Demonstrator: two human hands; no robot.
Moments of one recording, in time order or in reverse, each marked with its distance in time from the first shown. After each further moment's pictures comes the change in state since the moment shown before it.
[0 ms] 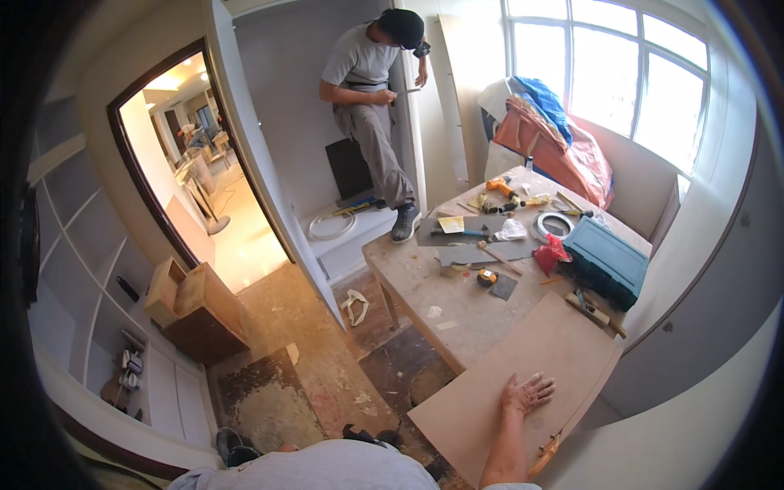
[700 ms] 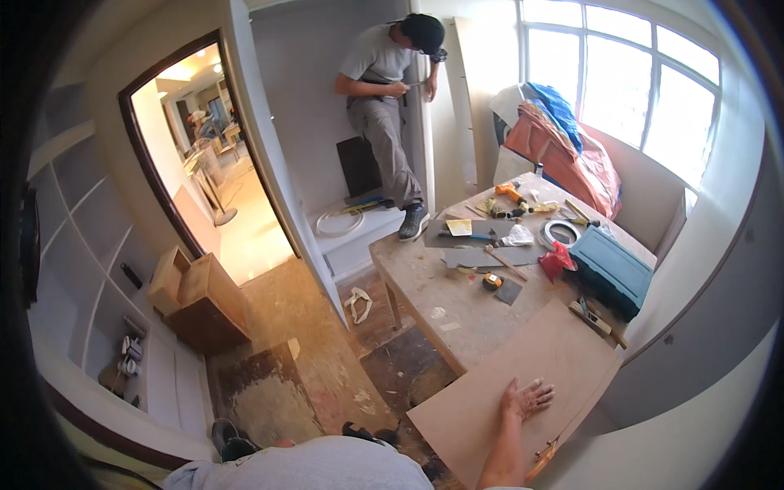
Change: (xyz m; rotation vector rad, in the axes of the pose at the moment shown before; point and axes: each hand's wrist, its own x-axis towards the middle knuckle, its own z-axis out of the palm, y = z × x) left_hand -0.022 0.014 0.009 -0.119 0.001 -0.057; right_hand 0.010 -0.003 0.007 0.030 0.036 -0.030
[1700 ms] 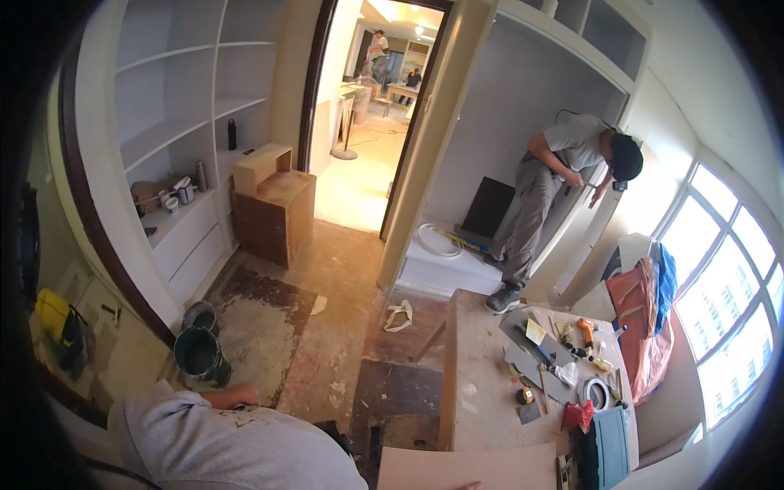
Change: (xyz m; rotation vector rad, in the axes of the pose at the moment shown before) left_hand -0.037 0.004 0.023 0.068 0.126 -0.224; right_hand 0.038 0.018 0.081 -0.086 0.528 -0.277
